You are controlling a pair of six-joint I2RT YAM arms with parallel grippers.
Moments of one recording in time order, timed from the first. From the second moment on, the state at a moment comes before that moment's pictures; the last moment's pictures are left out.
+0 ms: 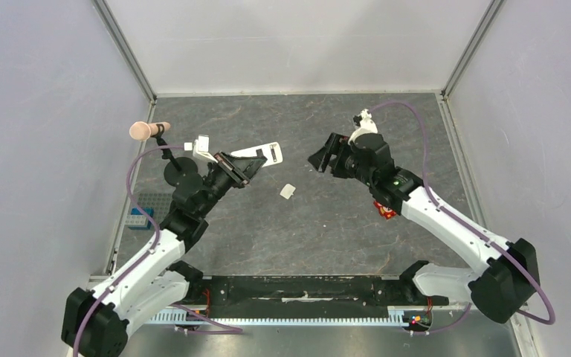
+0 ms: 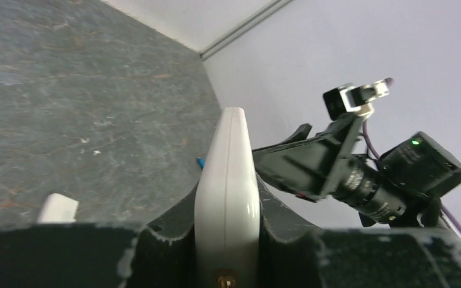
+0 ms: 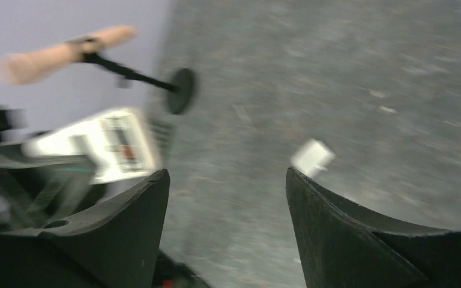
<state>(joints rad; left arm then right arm) -0.48 0.87 0.48 0.48 0.16 -0.99 0.63 1.18 0.98 -0.11 -0.03 0.78</state>
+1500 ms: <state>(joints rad) -0.46 0.98 0.63 0.18 0.37 -0.86 0.02 1.78 1.09 -0.50 0.10 0.17</state>
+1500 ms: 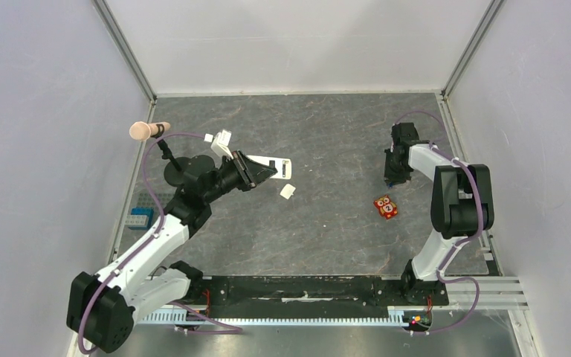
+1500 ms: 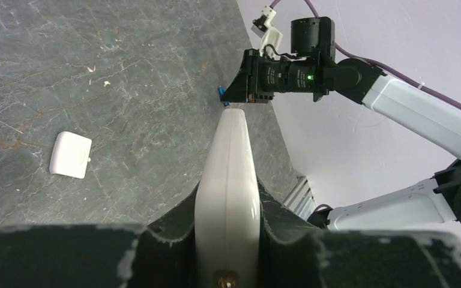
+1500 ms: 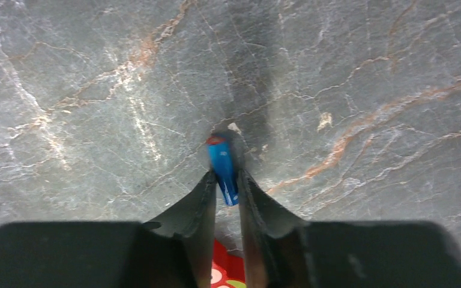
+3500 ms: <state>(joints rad) -0.47 1.32 0.51 0.78 0.48 -1.24 0.57 1.27 0.98 -0.29 -0.37 0.89</state>
